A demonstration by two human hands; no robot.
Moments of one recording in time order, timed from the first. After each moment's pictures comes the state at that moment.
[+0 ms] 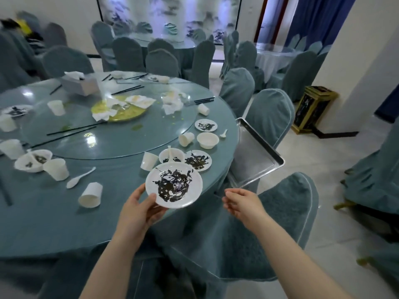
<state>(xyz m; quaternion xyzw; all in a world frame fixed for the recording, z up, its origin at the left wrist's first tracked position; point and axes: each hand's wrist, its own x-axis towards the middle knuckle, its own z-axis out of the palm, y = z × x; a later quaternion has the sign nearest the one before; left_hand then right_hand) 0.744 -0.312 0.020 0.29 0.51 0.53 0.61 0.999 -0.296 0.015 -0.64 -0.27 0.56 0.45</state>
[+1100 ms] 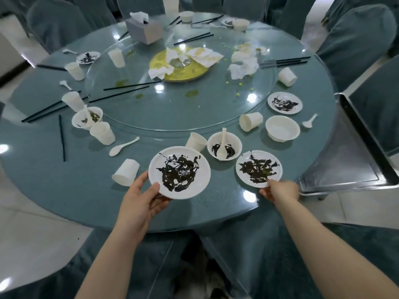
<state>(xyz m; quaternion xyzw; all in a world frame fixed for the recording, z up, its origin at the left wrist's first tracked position) 0.696 -0.224 -0.025 0.17 0.63 0.57 0.50 0.987 -0.063 -0.123 -0.76 -0.20 0.52 0.34</state>
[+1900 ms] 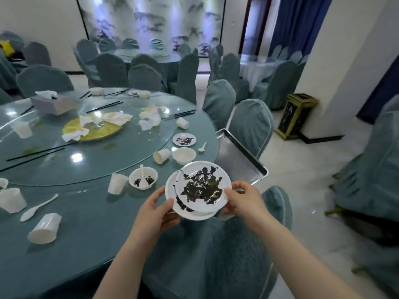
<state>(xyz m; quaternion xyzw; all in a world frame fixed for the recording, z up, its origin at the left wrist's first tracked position) 0.866 -0.264 0.037 0.37 0.48 0.47 0.64 1.089 -0.257 0.048 -0.65 -0.34 0.47 0.50</state>
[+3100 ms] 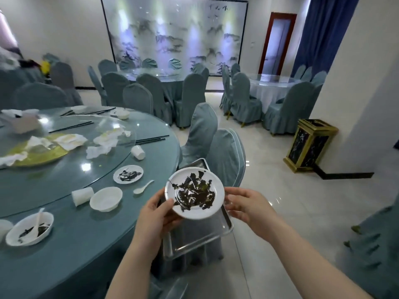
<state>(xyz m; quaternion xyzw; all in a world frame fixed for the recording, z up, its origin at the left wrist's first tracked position) 1.253 -0.070 0.058 0.32 0.48 0.58 0.57 1.474 -0.048 0.093 -0.53 -0.42 0.59 0.44</state>
